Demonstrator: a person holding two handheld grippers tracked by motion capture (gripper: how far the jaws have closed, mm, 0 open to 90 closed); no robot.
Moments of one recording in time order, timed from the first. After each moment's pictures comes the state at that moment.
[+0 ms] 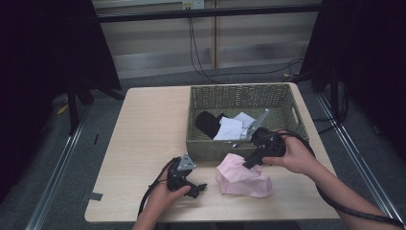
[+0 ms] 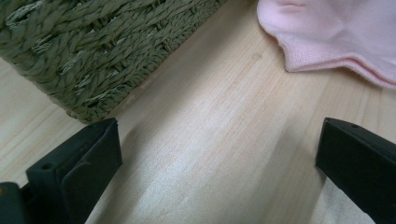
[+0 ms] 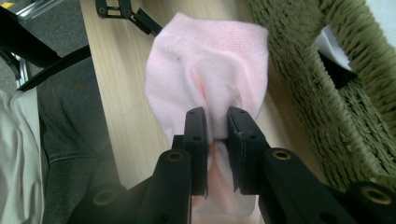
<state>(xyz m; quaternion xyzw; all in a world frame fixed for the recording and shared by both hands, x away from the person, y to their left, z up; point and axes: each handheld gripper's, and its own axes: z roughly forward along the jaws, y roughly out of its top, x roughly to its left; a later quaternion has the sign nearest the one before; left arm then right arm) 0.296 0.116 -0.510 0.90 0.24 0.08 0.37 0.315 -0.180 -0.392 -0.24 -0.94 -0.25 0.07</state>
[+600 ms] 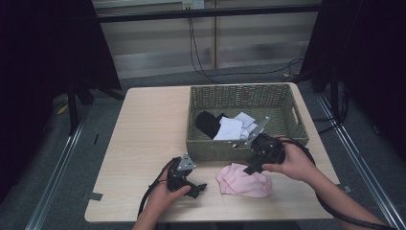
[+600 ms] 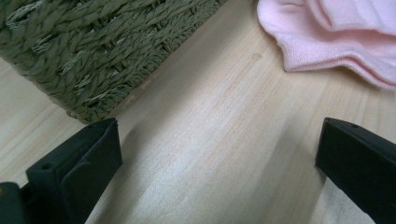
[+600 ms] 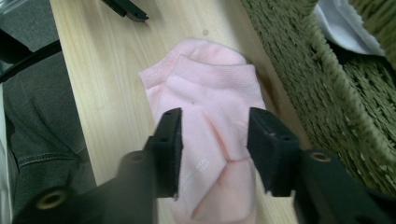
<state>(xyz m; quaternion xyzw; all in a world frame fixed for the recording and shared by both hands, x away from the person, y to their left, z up) 0.296 0.115 -0.510 0.89 0.24 0.08 0.37 0.308 -0.184 -0.410 -0.25 -0.94 -0.24 0.03</state>
